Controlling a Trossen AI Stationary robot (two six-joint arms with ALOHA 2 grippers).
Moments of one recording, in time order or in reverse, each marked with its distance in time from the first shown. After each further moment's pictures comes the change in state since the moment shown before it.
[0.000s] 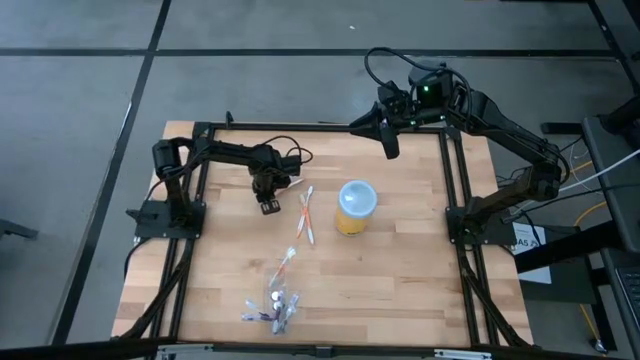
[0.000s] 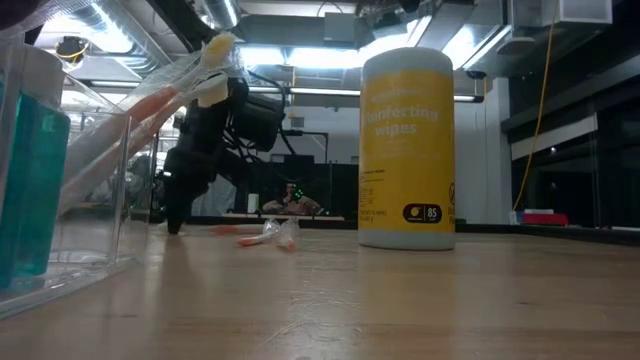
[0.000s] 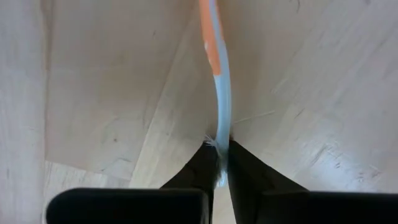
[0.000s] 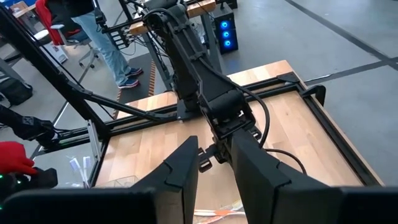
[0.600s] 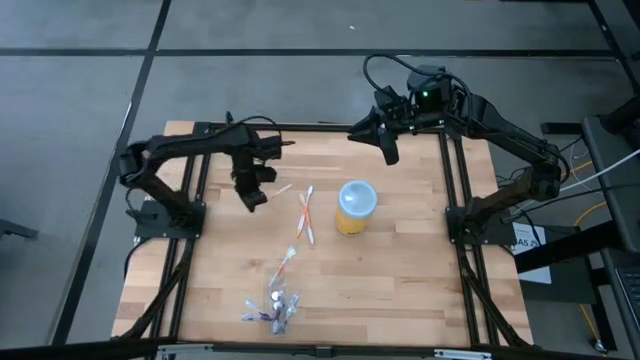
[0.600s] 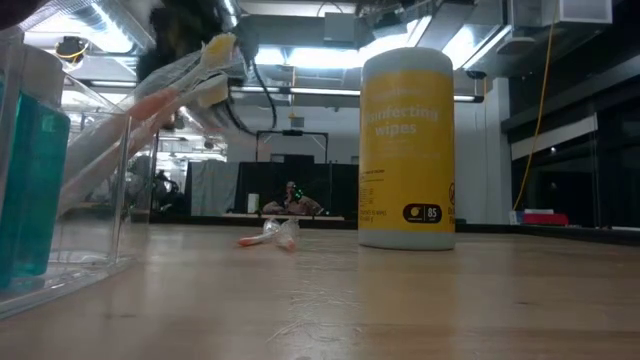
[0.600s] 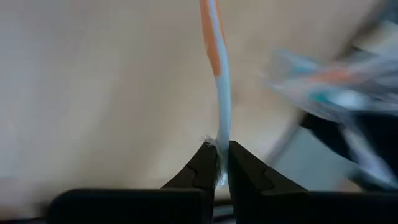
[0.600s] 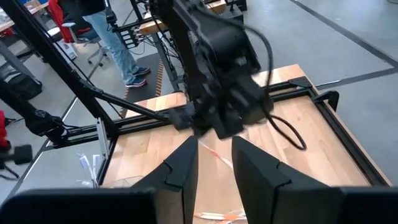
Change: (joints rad) left arm 0.074 -0.285 0.117 -0.422 0.475 0.012; right arm 0.049 0.000 0.000 0.019 0.008 0.000
